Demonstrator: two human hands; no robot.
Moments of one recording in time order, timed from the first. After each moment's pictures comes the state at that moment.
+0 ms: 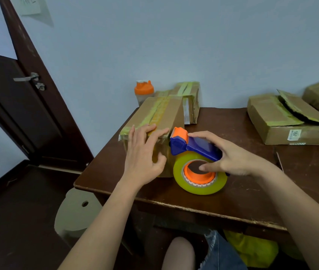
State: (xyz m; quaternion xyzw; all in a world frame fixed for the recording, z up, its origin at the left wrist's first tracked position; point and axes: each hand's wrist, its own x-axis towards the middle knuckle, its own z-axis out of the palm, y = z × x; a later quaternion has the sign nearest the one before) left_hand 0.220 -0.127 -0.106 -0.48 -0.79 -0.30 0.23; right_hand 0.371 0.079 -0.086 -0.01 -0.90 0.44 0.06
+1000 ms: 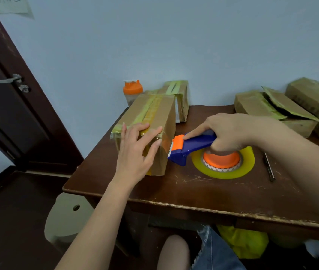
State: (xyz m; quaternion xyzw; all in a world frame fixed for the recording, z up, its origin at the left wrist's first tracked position) left_hand 0.224 -0.118 -0.102 -0.48 -0.77 -0.32 0.27; right_hand 0.375 0.069 0.000 -0.09 -0.99 0.11 -0.08
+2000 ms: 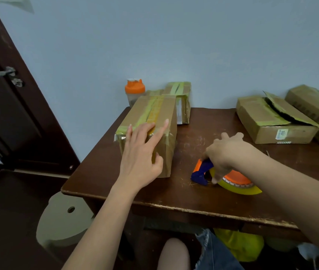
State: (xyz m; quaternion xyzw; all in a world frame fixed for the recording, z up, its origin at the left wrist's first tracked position) left_hand 0.219 -0.130 -0.100 -0.50 -0.79 -0.26 0.23; right_hand 0.337 0.040 -0.048 -0.25 -0.90 -0.17 -0.31
